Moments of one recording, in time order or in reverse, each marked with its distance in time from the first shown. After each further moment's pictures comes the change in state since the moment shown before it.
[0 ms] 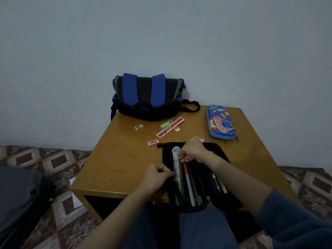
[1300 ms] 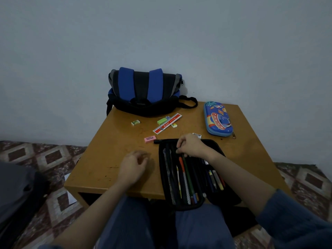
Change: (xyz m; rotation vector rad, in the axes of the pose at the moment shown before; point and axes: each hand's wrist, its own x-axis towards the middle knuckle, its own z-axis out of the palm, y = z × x) left_hand 0.027 -0.027 -0.047 0.556 0.220 0.186; right_hand -0.009 0.002 -0.015 -0.312 -0.098 -0.297
